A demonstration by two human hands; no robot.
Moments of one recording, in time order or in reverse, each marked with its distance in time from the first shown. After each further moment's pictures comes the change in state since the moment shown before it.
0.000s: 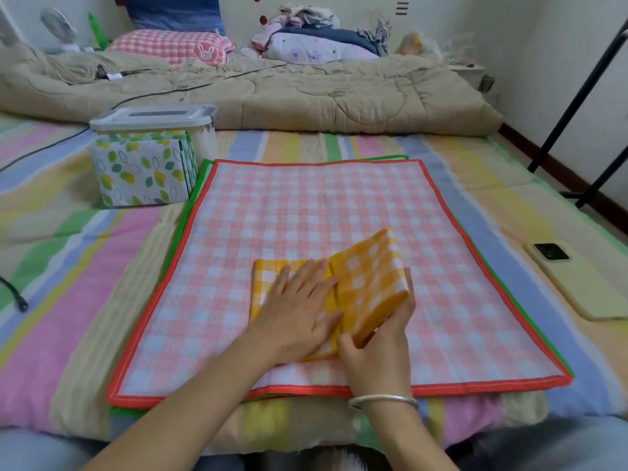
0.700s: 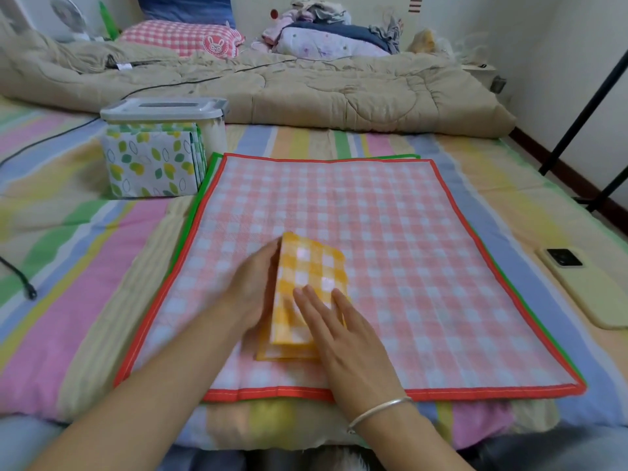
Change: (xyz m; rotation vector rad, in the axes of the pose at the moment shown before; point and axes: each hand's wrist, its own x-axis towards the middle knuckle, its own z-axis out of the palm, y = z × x) left_hand 0.004 -0.027 -0.048 -1.738 0.189 -0.546; right_hand 0.001 0.009 0.023 -0.760 -0.282 -0.784
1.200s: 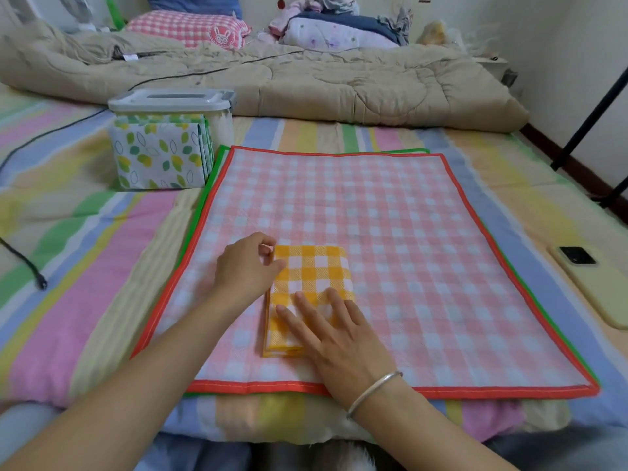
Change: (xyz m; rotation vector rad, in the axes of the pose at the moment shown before) left_hand 0.001 0.010 -0.033 1.156 0.442 0.291; right_hand 0.010 -0.001 0.009 -0.202 -0.308 -0.186
